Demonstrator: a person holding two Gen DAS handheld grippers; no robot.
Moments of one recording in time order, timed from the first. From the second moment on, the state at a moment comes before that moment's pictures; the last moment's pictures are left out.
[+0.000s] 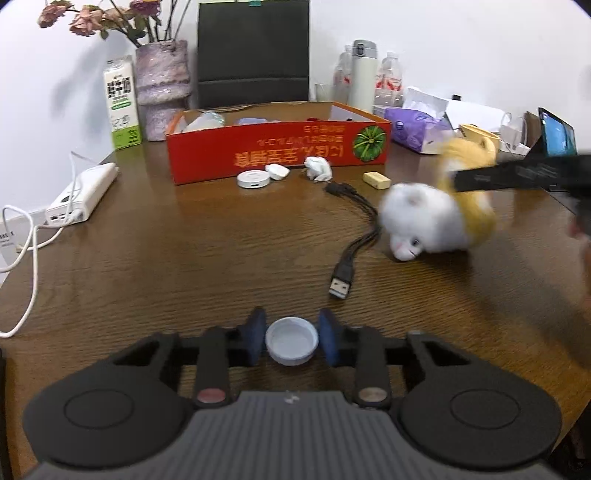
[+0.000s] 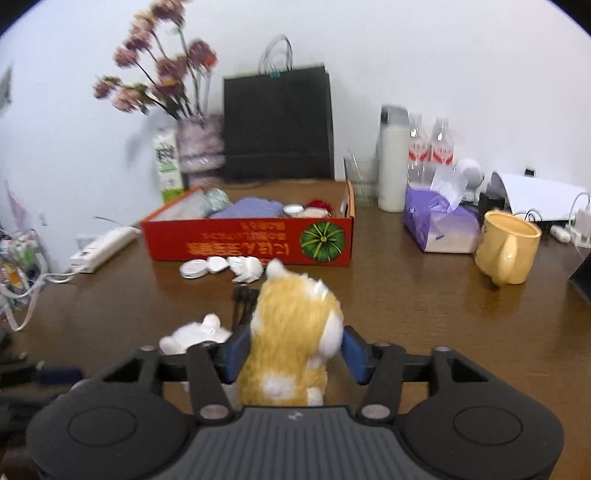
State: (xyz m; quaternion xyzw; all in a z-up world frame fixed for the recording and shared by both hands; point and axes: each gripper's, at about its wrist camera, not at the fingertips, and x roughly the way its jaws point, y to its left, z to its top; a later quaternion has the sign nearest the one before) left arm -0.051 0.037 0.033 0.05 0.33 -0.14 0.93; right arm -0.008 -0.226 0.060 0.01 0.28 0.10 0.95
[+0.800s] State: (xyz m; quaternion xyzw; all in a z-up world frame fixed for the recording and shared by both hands) left arm -0.045 0.029 0.101 0.08 0.24 -0.13 0.96; right arm -0.053 -0.256 0.091 0.09 0.26 0.12 0.95
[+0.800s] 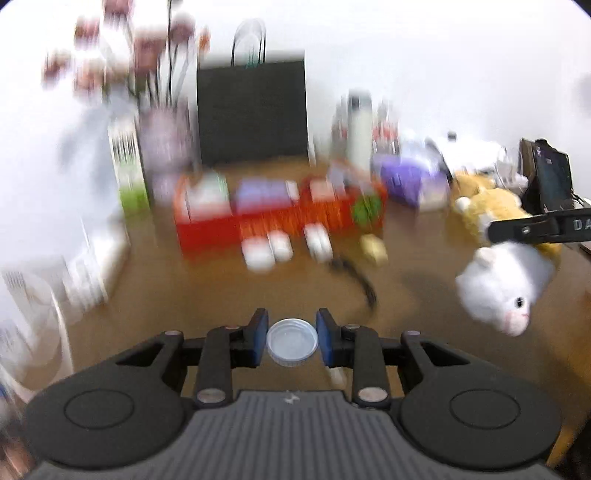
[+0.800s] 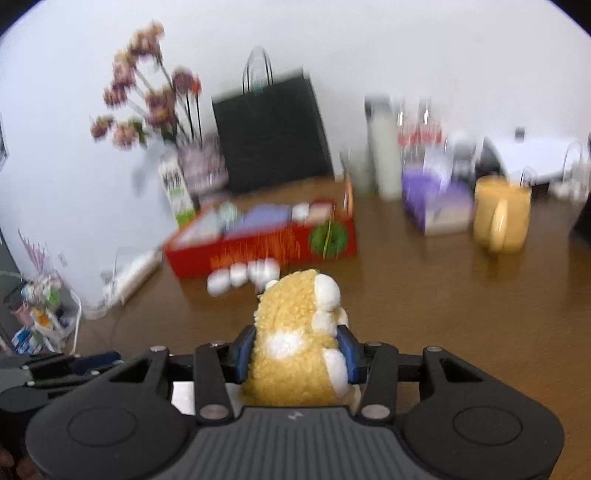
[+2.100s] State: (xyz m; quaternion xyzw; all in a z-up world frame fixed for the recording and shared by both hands) left arm 0.199 0.016 0.138 0.00 0.37 -0.07 0.93; right arm 0.219 -0.201 0.139 0.02 0.33 0.06 0.94
